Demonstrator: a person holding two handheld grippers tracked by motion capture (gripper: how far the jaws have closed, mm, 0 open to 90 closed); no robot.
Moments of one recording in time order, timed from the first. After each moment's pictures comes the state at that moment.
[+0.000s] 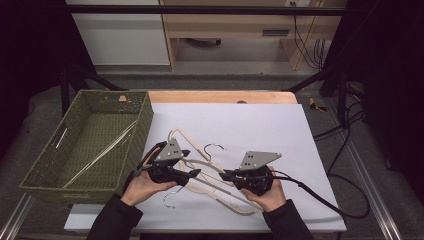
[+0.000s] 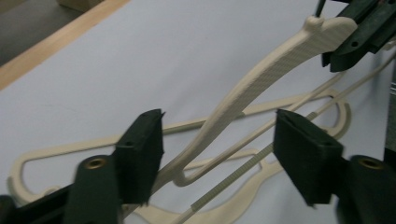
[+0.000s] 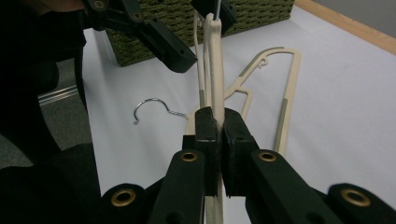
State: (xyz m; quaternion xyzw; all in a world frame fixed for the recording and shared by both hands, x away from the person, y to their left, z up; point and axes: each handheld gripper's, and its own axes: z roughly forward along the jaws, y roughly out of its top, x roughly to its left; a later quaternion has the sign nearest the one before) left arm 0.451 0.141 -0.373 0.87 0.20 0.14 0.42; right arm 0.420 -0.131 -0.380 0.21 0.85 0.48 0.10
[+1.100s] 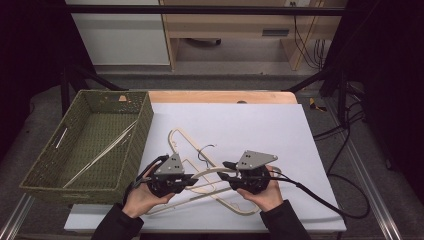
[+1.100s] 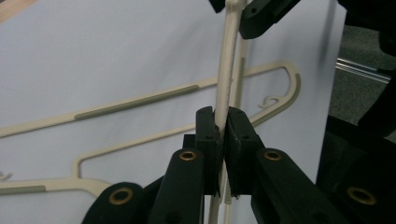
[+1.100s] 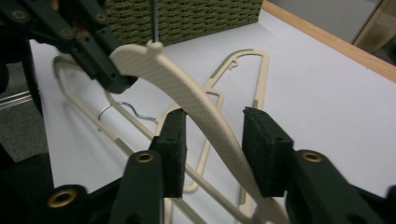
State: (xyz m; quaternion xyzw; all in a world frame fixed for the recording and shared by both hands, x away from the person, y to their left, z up) left arm 0.421 0.142 -0.380 0.89 0.18 0.09 0.40; right arm 0.424 -0.125 -0.388 0.23 0.84 0.47 0.16
